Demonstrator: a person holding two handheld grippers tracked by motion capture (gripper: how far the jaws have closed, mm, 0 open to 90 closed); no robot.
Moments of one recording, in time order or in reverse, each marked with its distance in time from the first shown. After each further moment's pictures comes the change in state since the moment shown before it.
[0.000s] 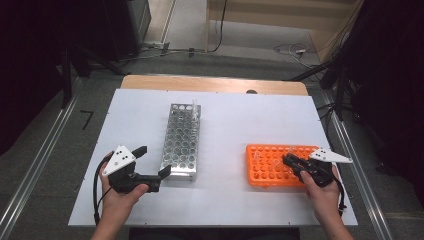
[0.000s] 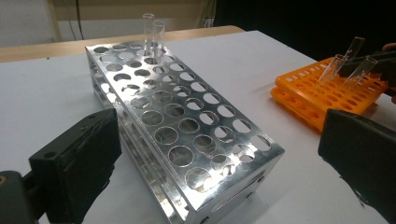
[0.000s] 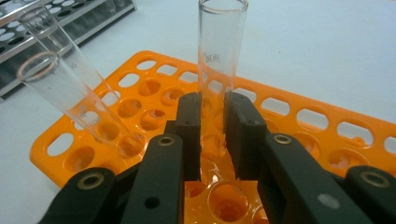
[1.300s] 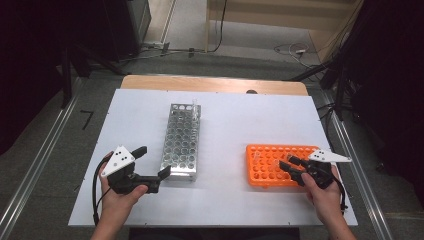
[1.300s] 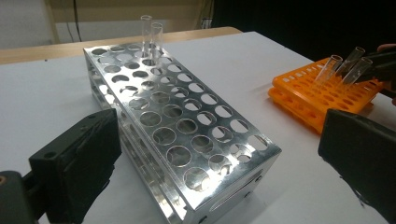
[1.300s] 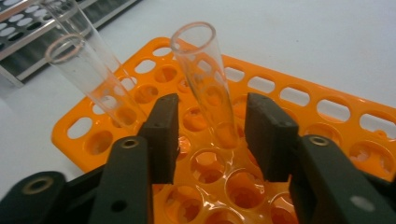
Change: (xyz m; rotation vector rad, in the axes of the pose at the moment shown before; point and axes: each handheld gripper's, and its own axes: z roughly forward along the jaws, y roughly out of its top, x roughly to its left) left arm 0.000 0.000 -0.001 -0.007 -0.008 0.000; right arm 0.002 -0.001 0.000 0.056 0.043 -0.013
